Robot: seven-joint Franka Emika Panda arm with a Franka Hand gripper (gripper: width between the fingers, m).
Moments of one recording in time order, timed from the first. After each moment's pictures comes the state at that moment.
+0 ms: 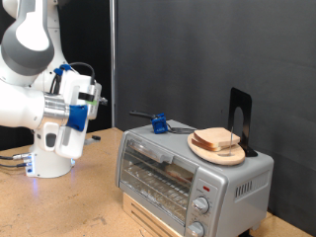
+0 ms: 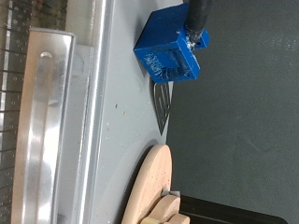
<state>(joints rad) -0.48 -0.01 -0.01 -2.34 1.03 1.50 -0.20</state>
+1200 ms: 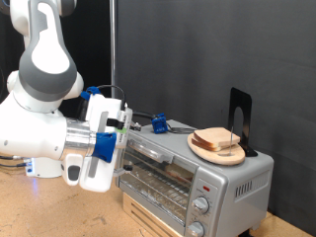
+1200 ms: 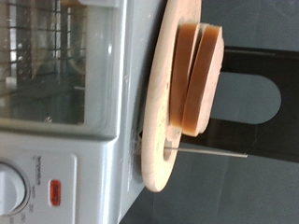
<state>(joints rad) -0.44 0.24 0.07 -2.09 1.25 1.67 -0.13</state>
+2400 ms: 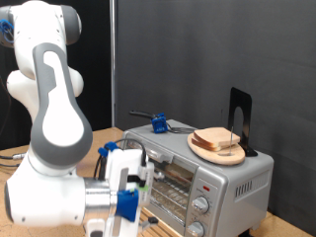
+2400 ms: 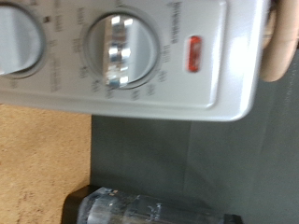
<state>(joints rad) -0.40 0.66 0.09 -1.74 1.35 1.72 -0.15</state>
